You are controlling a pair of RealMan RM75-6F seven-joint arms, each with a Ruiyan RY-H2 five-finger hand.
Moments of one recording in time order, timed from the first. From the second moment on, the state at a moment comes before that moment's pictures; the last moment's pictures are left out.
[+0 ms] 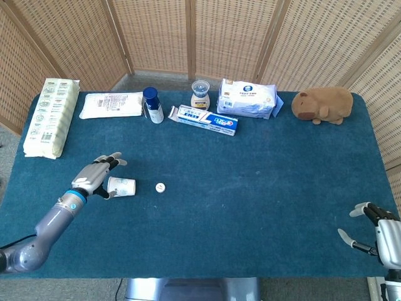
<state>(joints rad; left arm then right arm) -0.76 -1.13 -0.13 -1.81 0.71 0.77 0.26 -0.02 -1.08 0.05 -1.67 -1.51 1.56 0.10</state>
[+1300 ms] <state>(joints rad) -0.78 -1.48 -0.03 -1.70 0.60 1.12 0.63 -0.04 -1.06 0.06 -1.65 -1.51 1.58 0.15</state>
